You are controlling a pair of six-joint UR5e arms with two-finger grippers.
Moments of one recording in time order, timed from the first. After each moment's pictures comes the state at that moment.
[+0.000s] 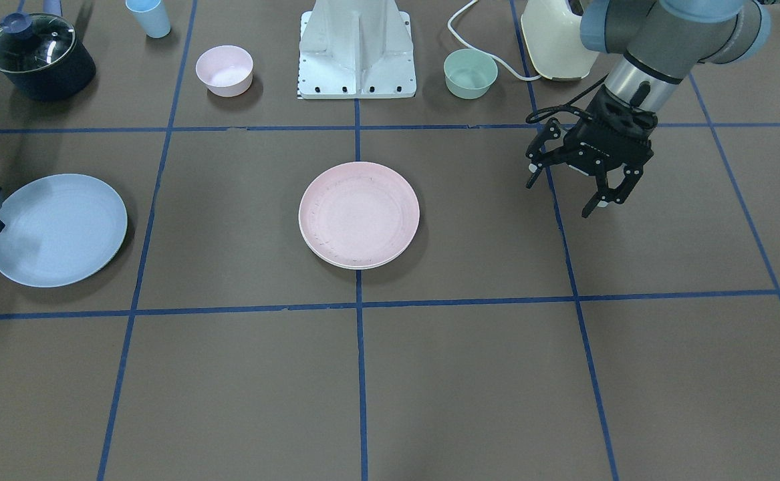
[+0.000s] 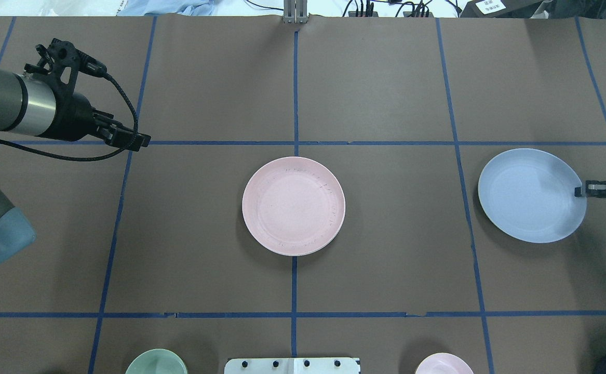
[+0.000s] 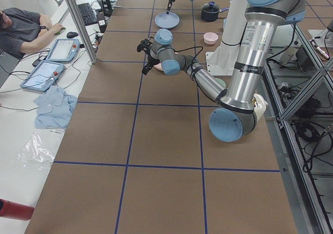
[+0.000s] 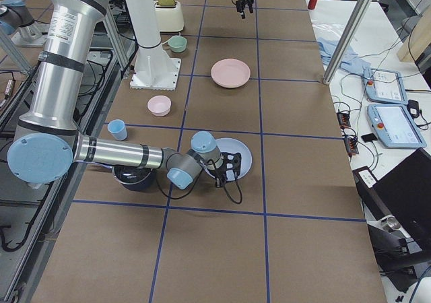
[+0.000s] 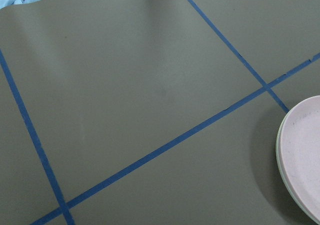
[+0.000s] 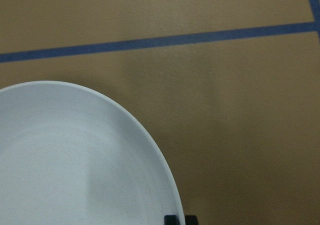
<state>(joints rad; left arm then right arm) -0.85 -1.81 -1.96 -2.02 -1.99 -0.60 1.00 -1.77 1.62 -0.59 2.06 1.01</state>
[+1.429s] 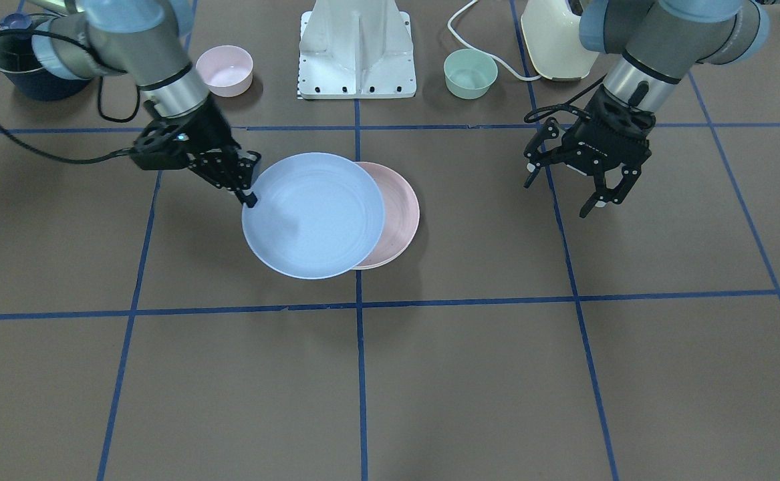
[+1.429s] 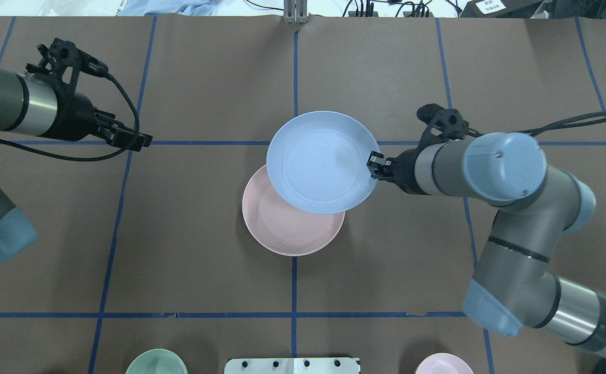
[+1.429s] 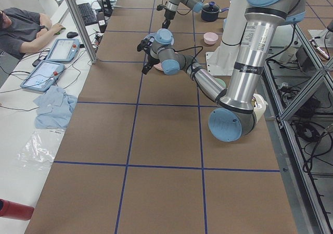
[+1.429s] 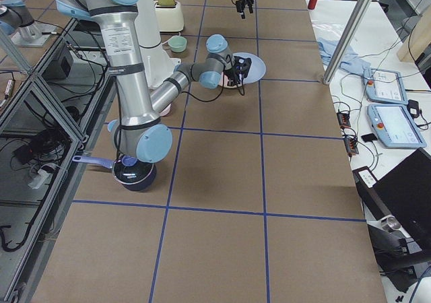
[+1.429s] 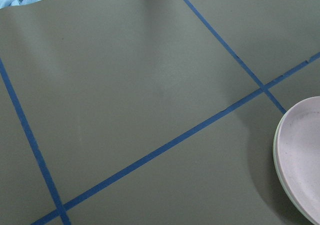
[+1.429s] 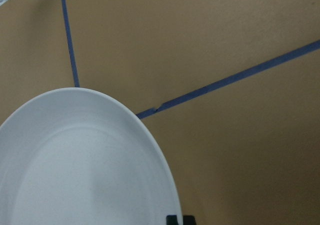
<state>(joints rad) -0.85 -1.81 -1.96 -2.03 -1.99 -0.59 0.52 -1.21 1.94 -1.22 1.66 1.62</state>
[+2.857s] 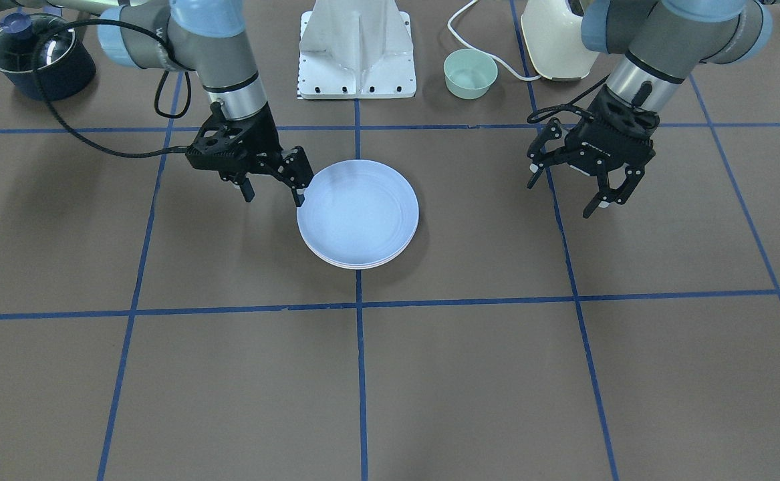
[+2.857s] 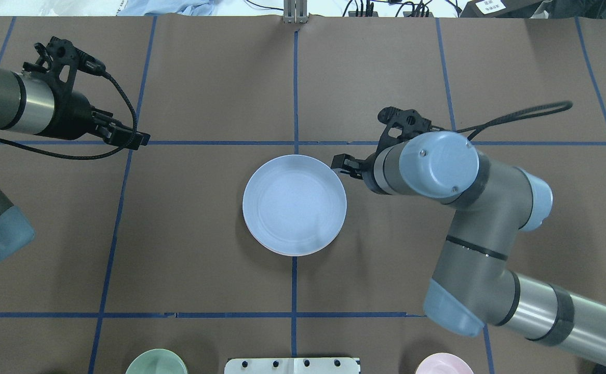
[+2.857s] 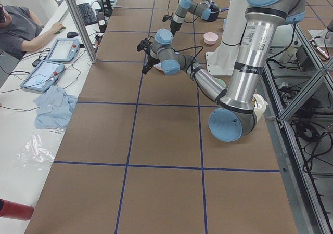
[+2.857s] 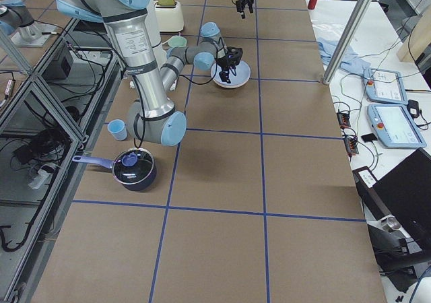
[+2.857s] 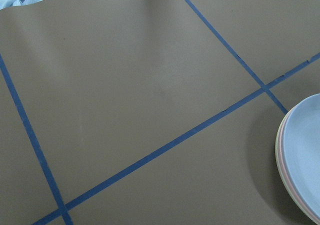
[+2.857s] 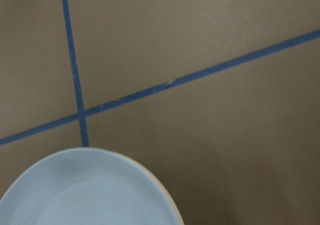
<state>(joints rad) -0.86 -1.81 -1.96 -2.02 -2.00 -0.59 0.59 -1.10 1.89 -1.44 1.72 1.46</state>
